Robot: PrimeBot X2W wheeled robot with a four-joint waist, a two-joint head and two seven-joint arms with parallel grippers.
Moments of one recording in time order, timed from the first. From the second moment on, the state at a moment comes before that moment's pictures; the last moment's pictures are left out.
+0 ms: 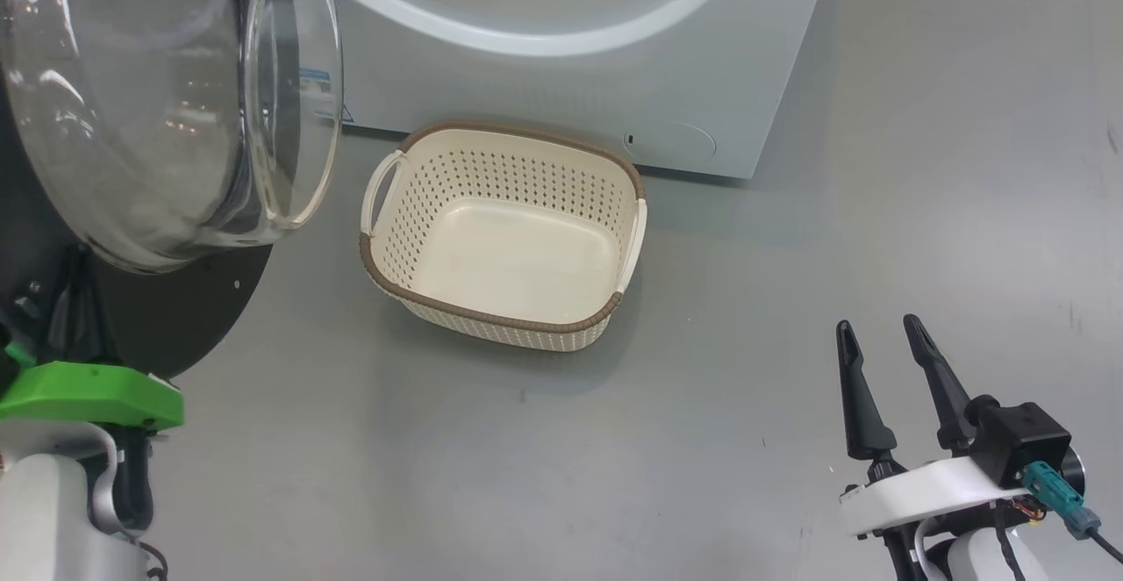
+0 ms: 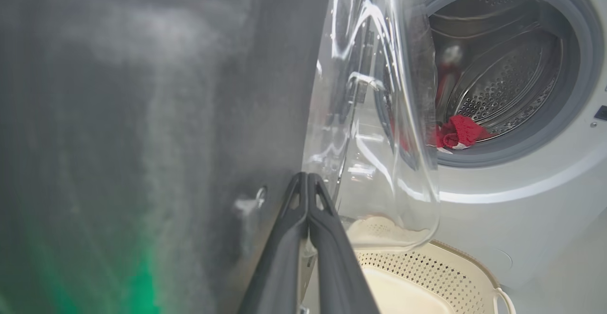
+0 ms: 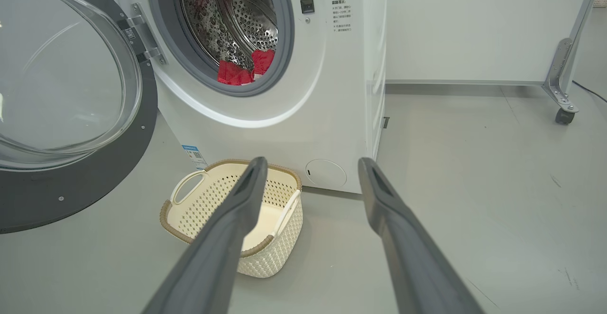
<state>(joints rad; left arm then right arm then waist) -0.33 0.15 0.09 0.44 -0.47 -0.04 -0.23 0.03 -0.07 0.15 0.09 0.30 0.12 -0.26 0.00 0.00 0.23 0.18</state>
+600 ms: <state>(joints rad) -0.37 0.25 0.26 0.45 -0.55 -0.01 -0.24 -0.02 -0.10 0.16 0.09 0.30 0.12 -0.26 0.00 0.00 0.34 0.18</state>
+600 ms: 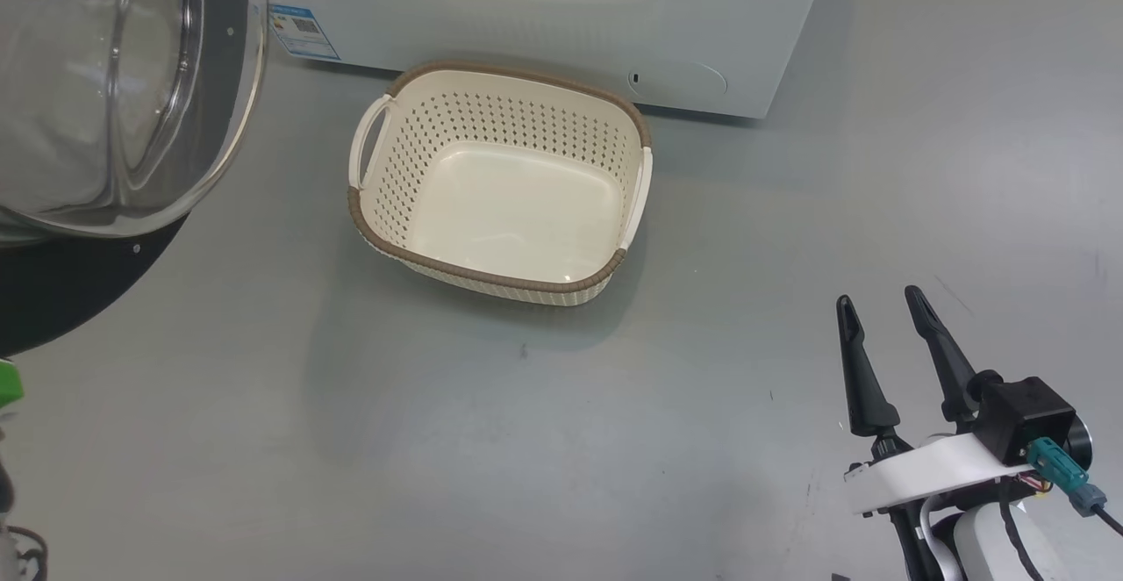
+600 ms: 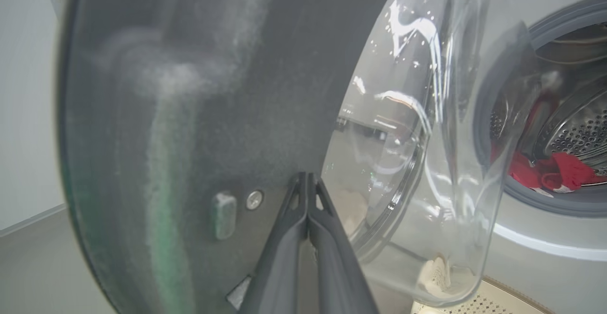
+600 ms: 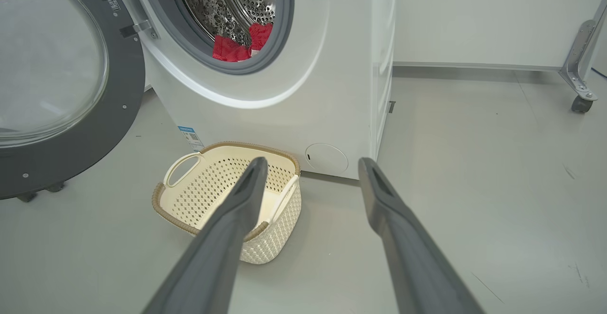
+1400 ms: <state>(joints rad) -0.46 0.38 0.28 0.54 -0.56 -0.04 -0.21 -0.08 -0.14 0.17 0.09 0.28 0.12 -0.26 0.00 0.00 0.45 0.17</state>
